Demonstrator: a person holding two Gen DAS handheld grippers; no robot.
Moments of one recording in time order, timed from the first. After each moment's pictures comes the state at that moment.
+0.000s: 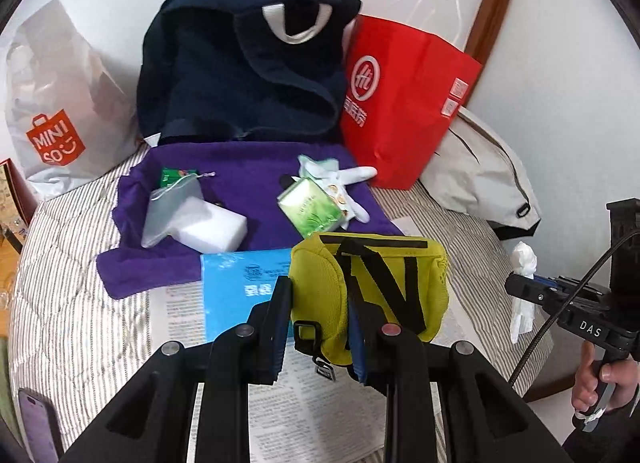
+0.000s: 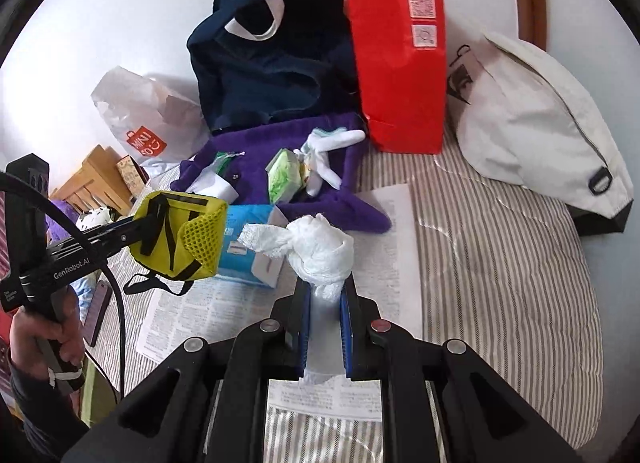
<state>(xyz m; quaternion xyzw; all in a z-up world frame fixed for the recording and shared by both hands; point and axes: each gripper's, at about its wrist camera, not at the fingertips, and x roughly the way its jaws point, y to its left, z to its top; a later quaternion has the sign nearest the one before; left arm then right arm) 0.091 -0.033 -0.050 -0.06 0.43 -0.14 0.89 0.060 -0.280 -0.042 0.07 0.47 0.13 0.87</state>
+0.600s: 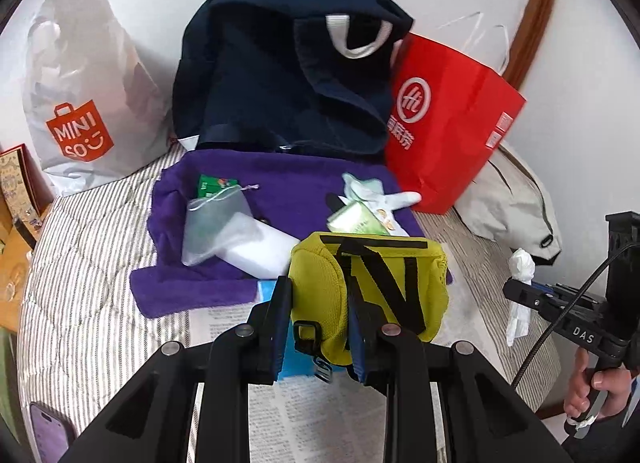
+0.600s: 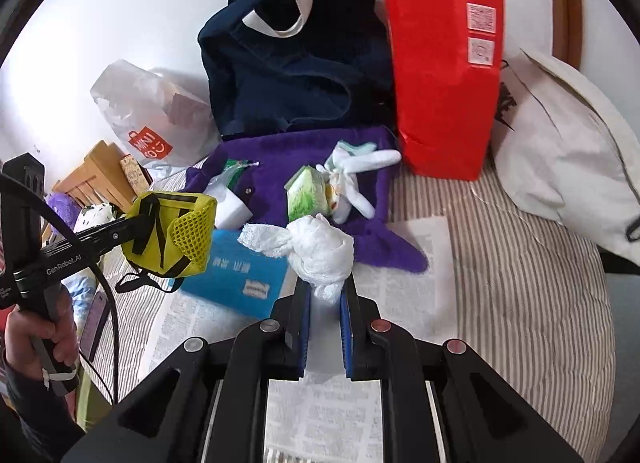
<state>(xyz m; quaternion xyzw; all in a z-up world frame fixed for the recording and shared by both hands) 0.123 0.014 -0.050 -0.08 0.42 -0.10 0.90 0.110 -0.239 -0.049 0.06 0.47 0.15 0.87</state>
